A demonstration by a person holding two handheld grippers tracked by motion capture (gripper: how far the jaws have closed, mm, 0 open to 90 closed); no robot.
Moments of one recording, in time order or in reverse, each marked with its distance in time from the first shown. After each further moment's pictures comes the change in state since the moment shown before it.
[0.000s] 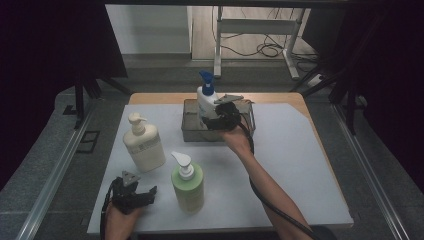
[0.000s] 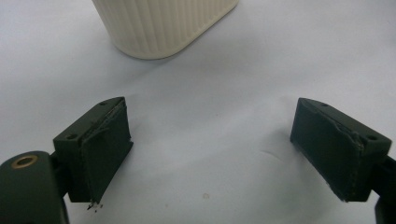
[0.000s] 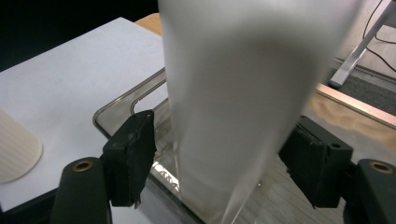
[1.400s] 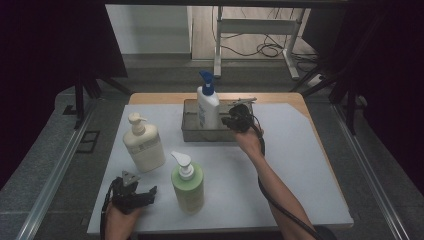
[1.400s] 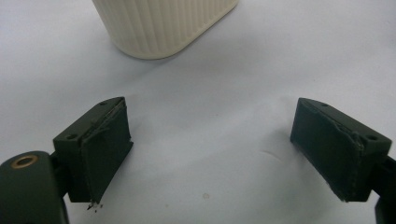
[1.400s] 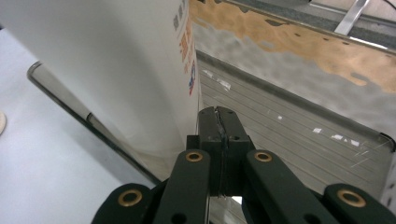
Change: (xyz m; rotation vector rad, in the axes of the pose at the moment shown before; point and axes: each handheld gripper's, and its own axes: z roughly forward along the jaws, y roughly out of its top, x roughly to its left) left arm 0.000 0.000 0.000 0.001 0.001 0.000; right arm -0.040 -0.028 0.002 0.117 -0.005 0.118
